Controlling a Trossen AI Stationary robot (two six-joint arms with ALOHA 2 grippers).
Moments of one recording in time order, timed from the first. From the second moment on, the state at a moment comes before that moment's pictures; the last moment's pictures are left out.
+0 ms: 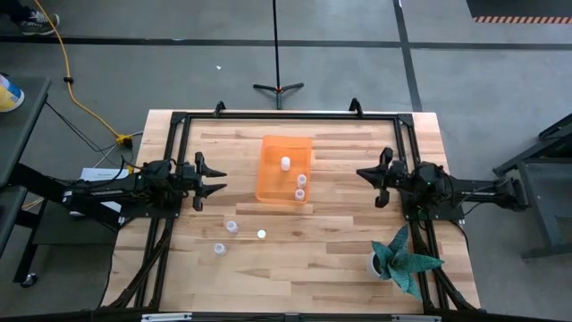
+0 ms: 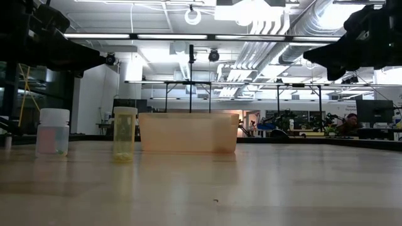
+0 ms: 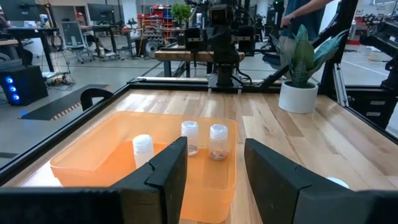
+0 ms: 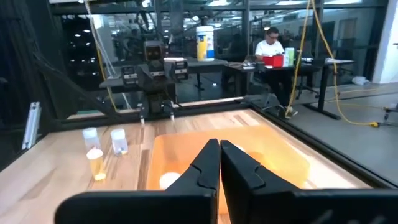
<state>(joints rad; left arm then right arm) 0.10 0.01 0.04 -0.06 0.01 0.02 -0.10 0.18 0.01 0.23 0.10 0.07</state>
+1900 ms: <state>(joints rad) 0.10 0.98 0.81 -0.60 0.34 -0.40 -0.10 0.18 0.01 0.15 0.11 -0.03</state>
